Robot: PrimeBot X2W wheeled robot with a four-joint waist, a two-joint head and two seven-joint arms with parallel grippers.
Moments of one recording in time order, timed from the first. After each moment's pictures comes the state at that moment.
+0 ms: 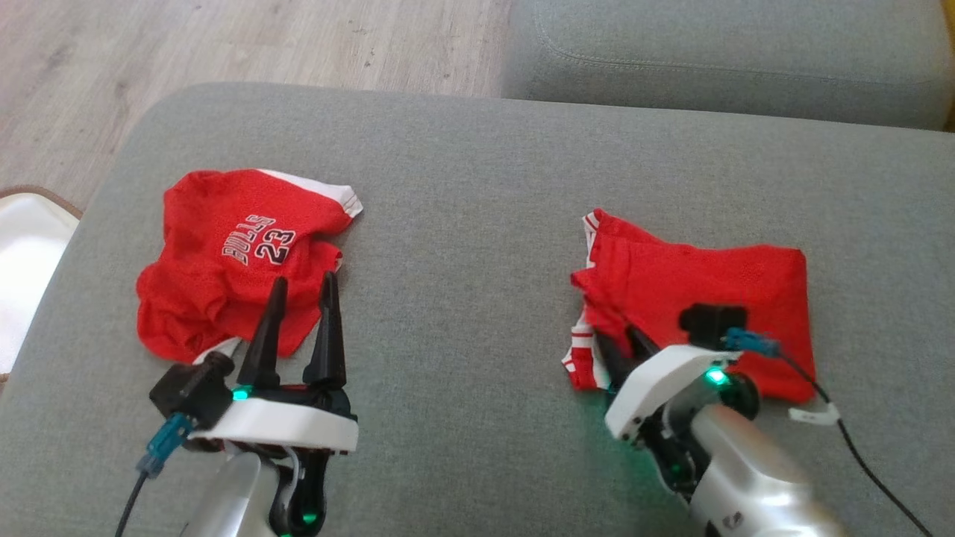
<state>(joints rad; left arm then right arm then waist) -0.20 0.11 -0.30 0.30 -0.60 -0.10 -0.24 -0.47 -0.06 0.56 0.90 0.75 0.13 -0.15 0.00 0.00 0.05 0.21</state>
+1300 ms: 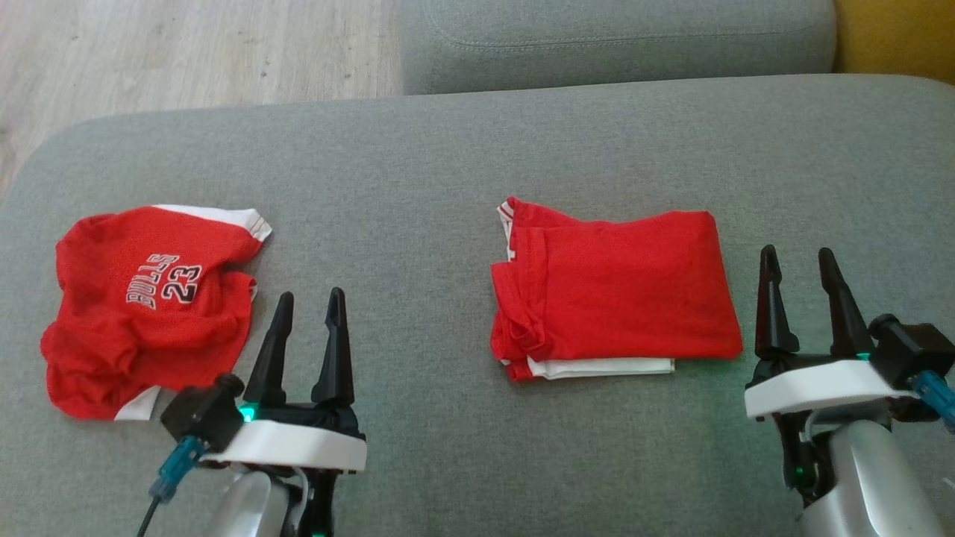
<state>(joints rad) -0.14 0.06 -0.26 0.28 -0.51 -0.12 -0.25 -0.17 -0.05 -0.04 0.35 0.22 0.13 -0.25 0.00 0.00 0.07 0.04</state>
